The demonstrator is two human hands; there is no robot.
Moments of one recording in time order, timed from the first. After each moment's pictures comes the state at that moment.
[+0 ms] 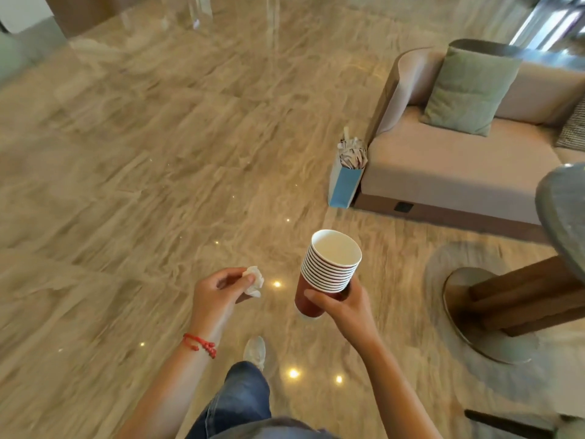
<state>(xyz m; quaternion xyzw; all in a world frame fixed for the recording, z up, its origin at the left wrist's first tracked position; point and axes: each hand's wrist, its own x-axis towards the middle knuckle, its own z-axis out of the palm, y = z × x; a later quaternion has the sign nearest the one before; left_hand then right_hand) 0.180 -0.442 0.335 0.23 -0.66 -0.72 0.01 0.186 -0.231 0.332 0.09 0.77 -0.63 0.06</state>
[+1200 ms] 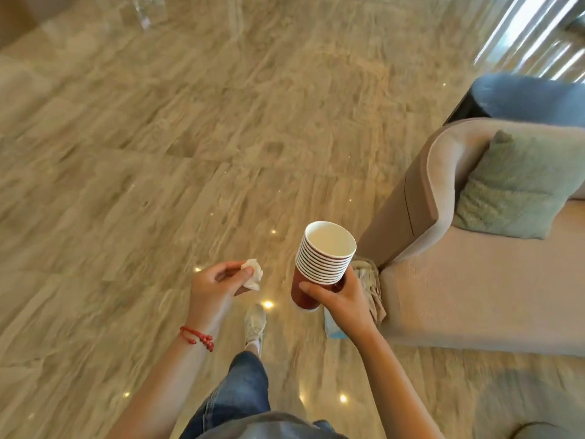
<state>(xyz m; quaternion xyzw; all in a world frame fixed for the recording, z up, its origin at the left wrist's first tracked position) -0.690 -0.385 0.340 0.19 -0.67 -0.71 -0.04 -0.665 -0.181 0.336 0.12 0.75 -0.65 0.04</state>
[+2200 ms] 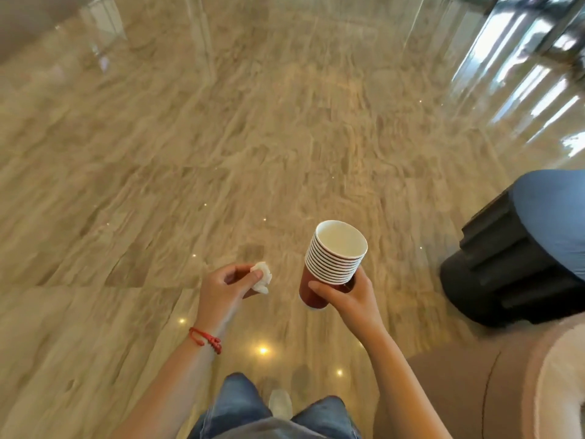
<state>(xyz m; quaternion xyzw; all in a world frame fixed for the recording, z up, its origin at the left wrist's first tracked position) -1.445 -0.258 0.381 0.13 -0.69 -0.71 -0.08 -1.399 -0.057 0.375 0.16 0.73 -0.66 -0.02</state>
